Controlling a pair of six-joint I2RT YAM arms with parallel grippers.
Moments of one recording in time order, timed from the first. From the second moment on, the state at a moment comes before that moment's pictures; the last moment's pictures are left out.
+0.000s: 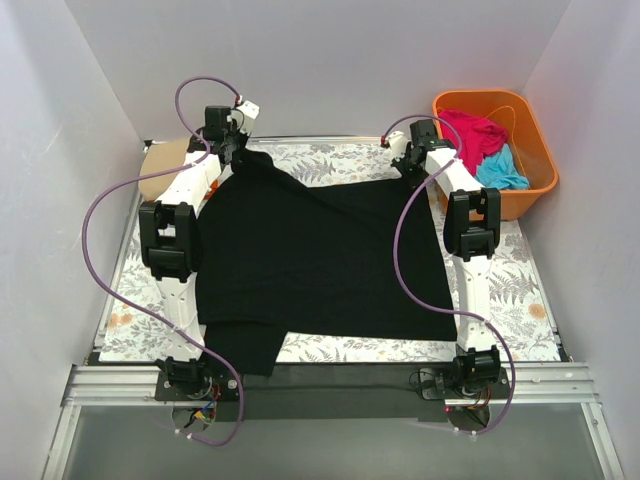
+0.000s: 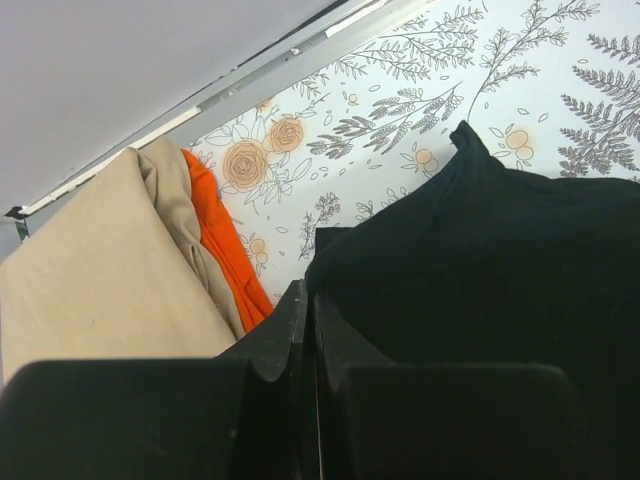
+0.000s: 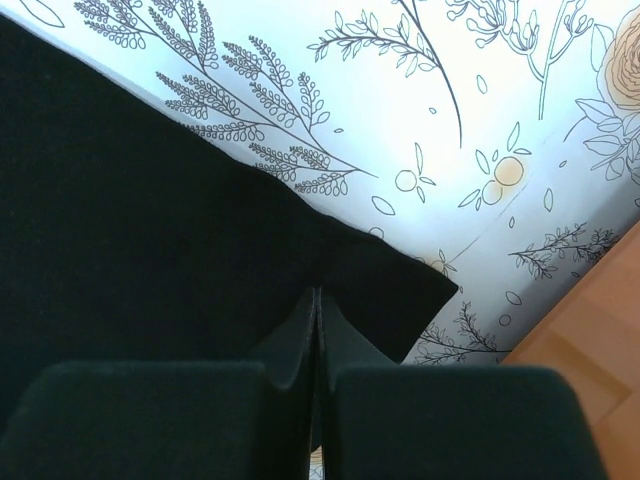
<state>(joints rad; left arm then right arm) -0.12 2.16 1.89 -0.33 -0.01 0.42 0.16 2.48 2.17 -0.72 -0.12 -0.60</state>
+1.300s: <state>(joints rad) -0.12 2.16 1.89 -0.35 0.06 0.34 0.17 2.46 2.12 -0.61 -0.05 -0.16</state>
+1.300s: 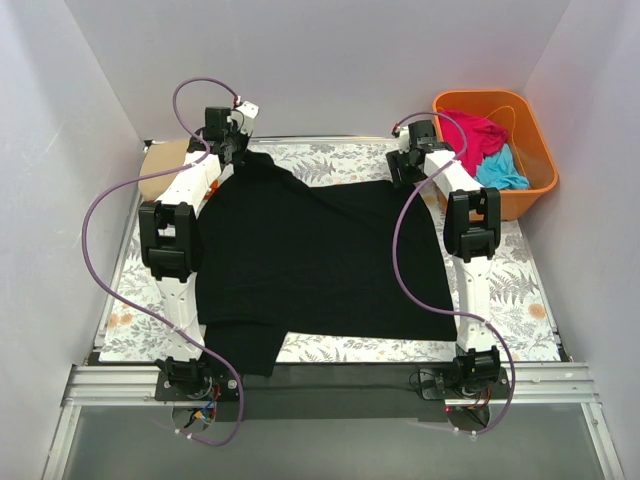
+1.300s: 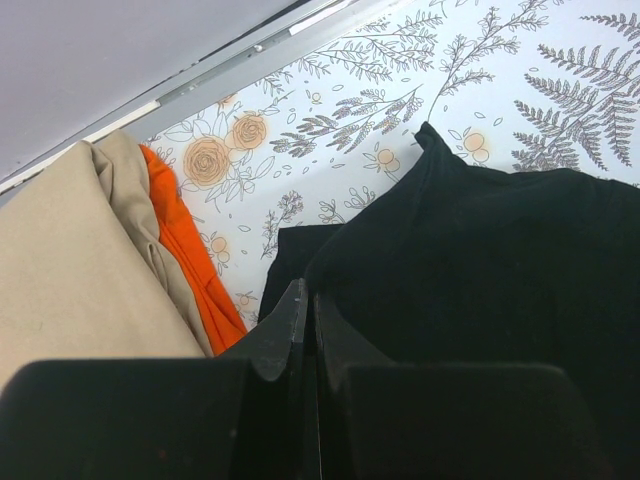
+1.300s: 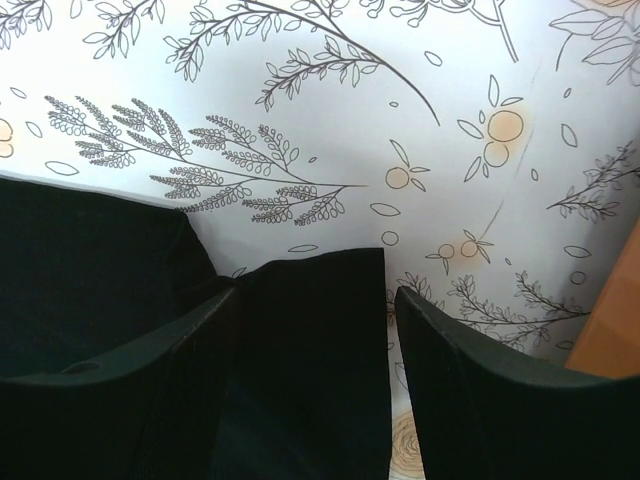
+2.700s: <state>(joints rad) -0.06 1.97 1.63 -0.37 0.20 0.25 0.06 2.04 1.73 -0.47 -0.28 -0.36</state>
